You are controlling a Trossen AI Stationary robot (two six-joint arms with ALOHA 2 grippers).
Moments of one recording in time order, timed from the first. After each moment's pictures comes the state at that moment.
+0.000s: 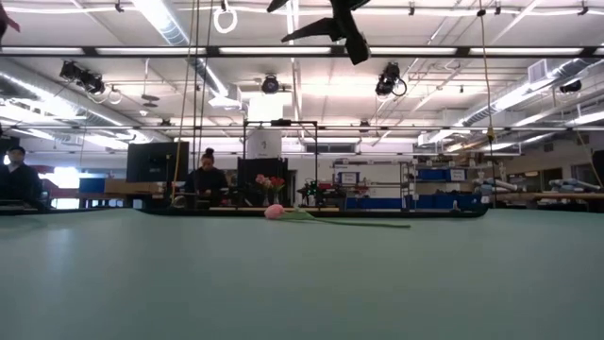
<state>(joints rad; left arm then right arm) -0.37 0.01 0.27 0.12 0.66 -0.43 0.16 1.65 1.25 0.09 0.60 1.23</state>
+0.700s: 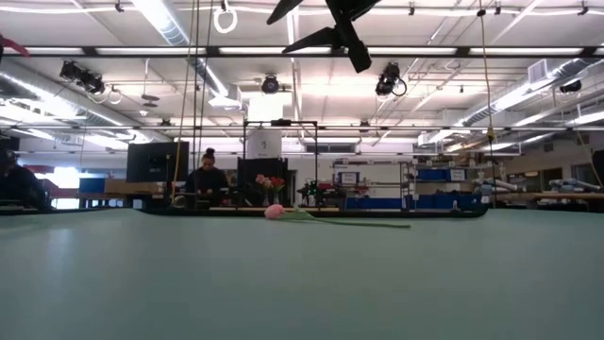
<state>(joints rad) -0.54 0.01 0.09 0.41 0.58 -0.37 0.14 1.65 1.25 0.03 0.52 1.28</state>
